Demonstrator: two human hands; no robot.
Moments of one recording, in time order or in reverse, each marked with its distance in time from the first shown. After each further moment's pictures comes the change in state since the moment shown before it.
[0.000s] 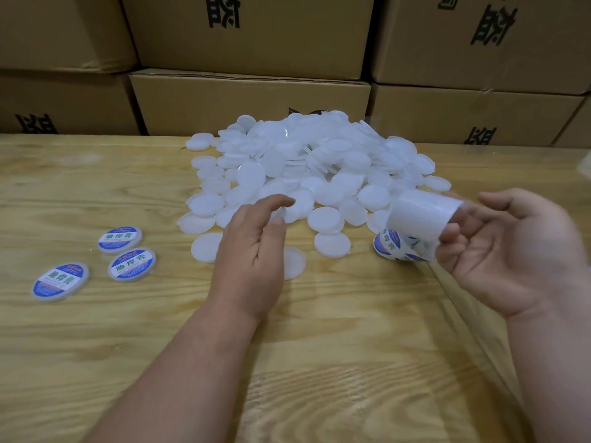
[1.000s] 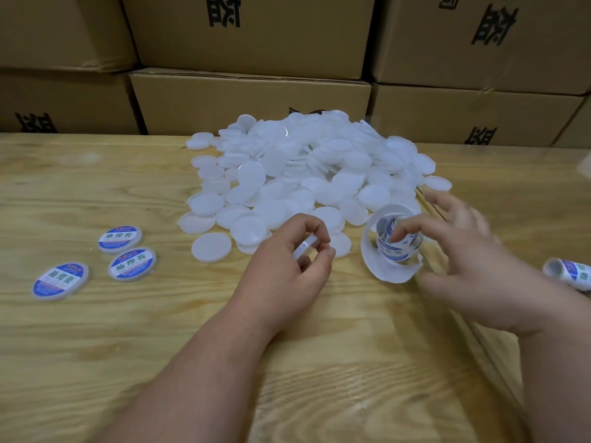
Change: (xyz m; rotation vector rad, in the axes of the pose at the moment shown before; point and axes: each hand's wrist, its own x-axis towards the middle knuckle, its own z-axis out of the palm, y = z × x) left_hand -0.010 0.007 0.015 -0.132 -0.294 -0.031; right_hand -0.011 0.012 -0.007 -1.697 -0.245 -0.385
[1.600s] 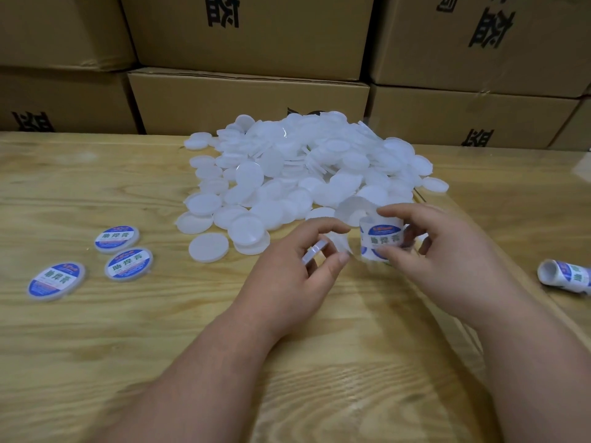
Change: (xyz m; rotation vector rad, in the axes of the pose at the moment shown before) left_hand -0.001 0.002 0.007 0.075 -0.078 0.049; right_hand 0.014 -0.007 0.022 0.276 0.357 -0.129
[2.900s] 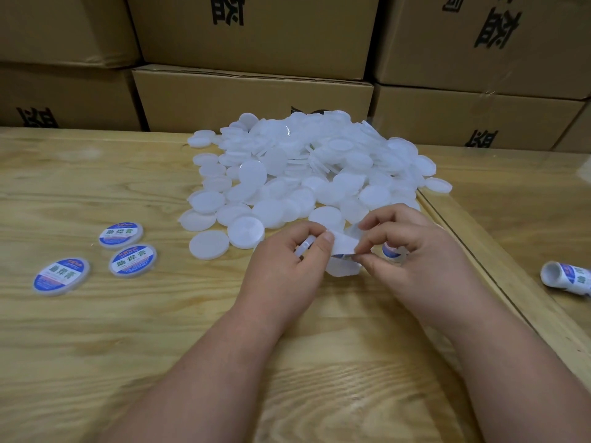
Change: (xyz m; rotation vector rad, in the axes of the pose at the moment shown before) left_hand 0.004 0.000 0.003 -0.062 0.222 -0.165; right_hand -0.004 -0.015 0.024 0.128 -0.030 -0.104
